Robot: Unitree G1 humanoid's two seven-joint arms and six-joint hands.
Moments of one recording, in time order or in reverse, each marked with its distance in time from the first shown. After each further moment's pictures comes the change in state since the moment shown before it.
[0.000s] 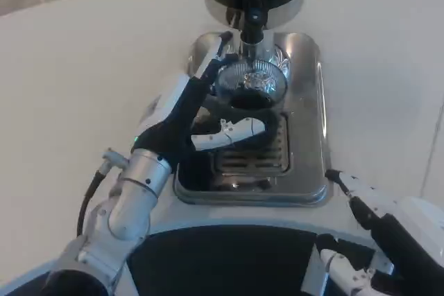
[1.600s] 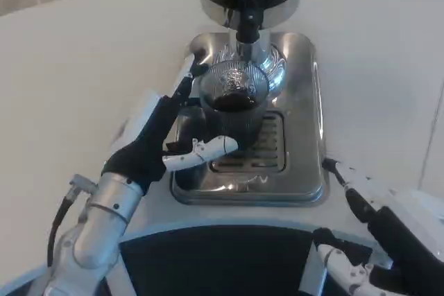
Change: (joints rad) left arm 0.186 0.057 0.072 -0.221 -0.066 0.019 -0.094; right arm -0.021 -0.016 -0.027 0.000 0.029 -0.037 -0.002
